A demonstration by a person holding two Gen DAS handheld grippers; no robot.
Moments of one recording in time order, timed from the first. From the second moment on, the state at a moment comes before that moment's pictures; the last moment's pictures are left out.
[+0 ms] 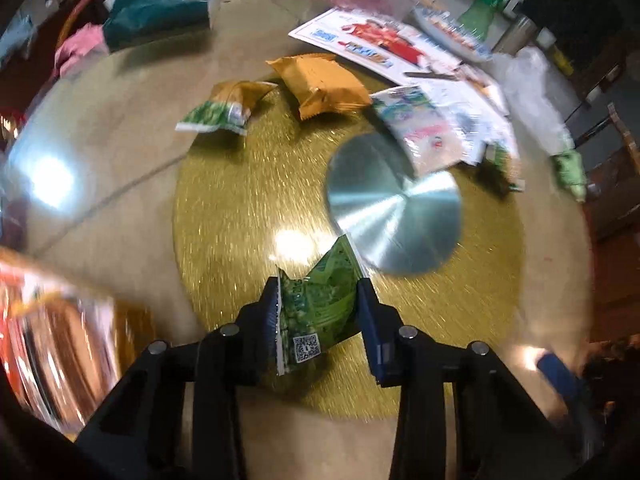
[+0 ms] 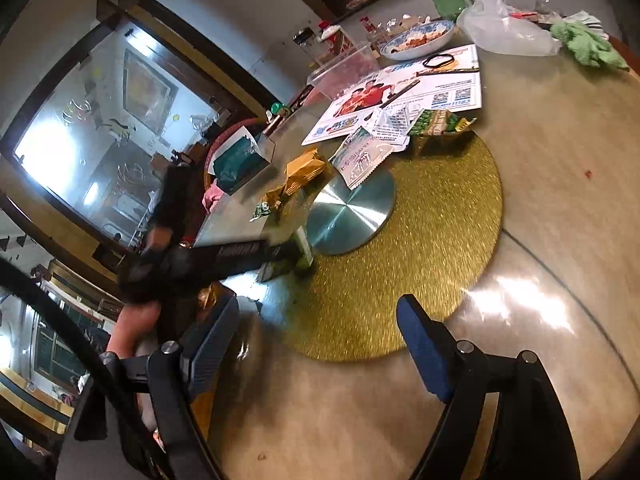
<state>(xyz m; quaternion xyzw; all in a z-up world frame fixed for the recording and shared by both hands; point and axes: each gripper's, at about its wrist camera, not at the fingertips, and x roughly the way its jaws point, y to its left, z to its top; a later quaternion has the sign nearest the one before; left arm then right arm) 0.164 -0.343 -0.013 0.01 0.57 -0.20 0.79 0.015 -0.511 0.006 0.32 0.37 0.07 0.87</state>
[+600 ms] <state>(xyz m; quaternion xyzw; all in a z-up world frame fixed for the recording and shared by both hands) 0.015 -0.199 0.072 -0.12 0.49 -0.27 0.82 0.174 -0.526 -0.007 0.19 0.46 0.03 0.87</state>
